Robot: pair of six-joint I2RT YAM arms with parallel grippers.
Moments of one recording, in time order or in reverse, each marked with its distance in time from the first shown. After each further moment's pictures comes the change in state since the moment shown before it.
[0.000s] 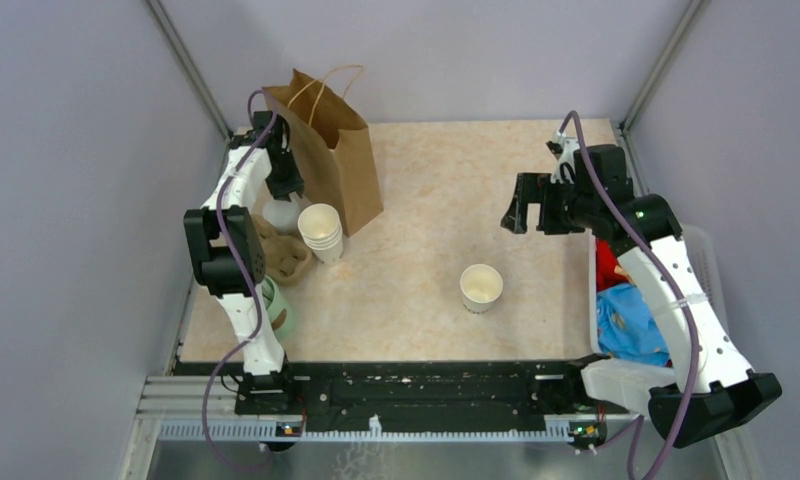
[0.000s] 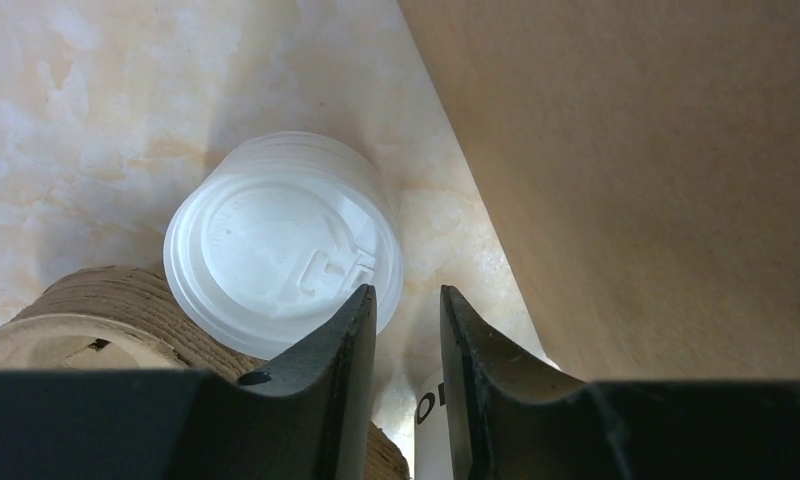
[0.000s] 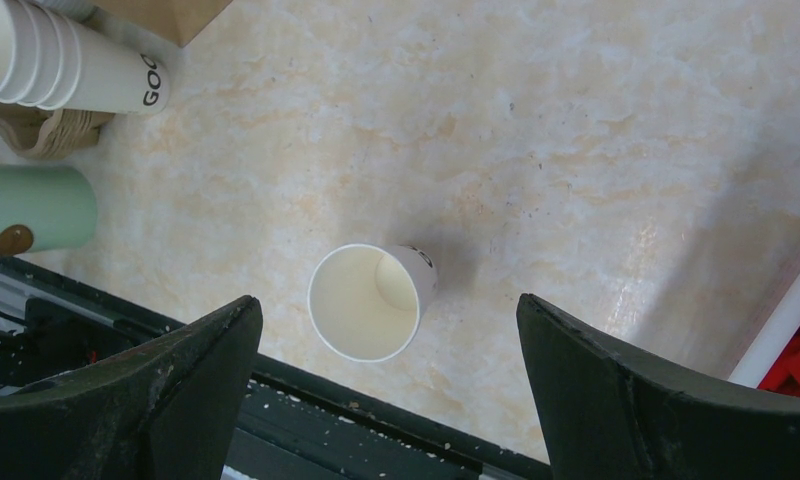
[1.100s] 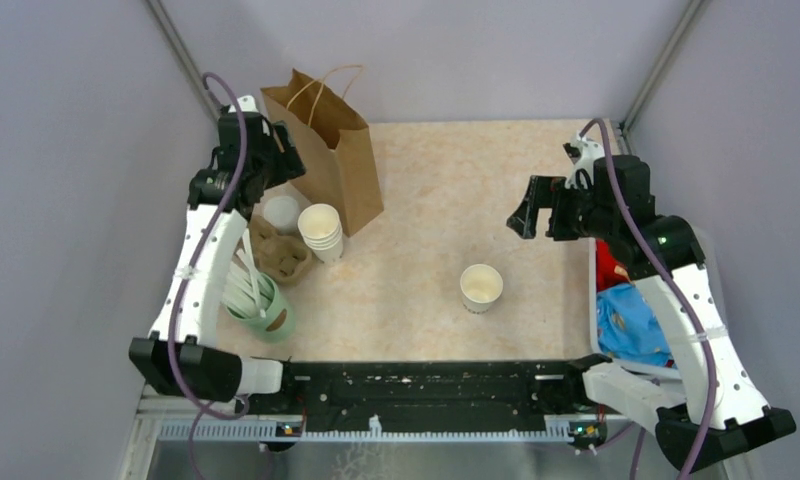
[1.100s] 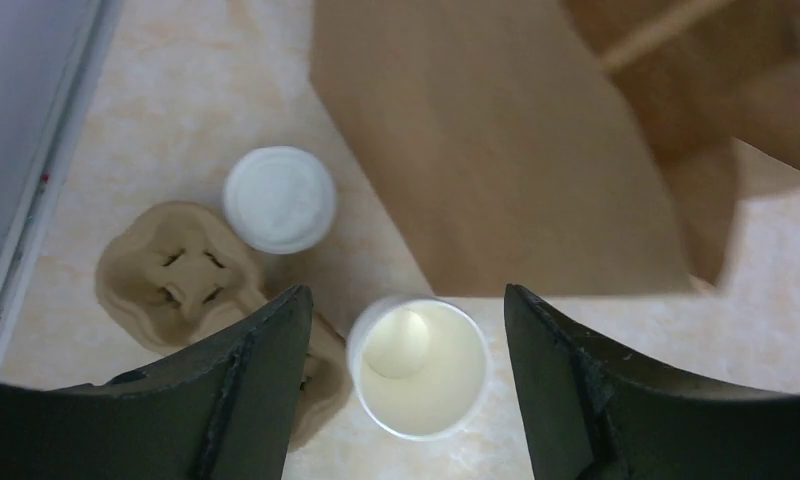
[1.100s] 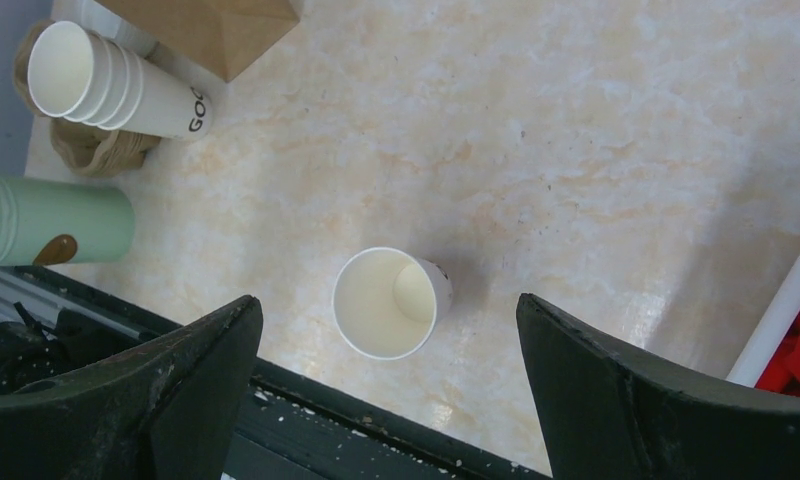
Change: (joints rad) left arm -0.217 -0.710 -0.250 0.104 -0.161 -0.069; right arm 0.000 -0.136 -0.022 0.026 -0.001 0.029
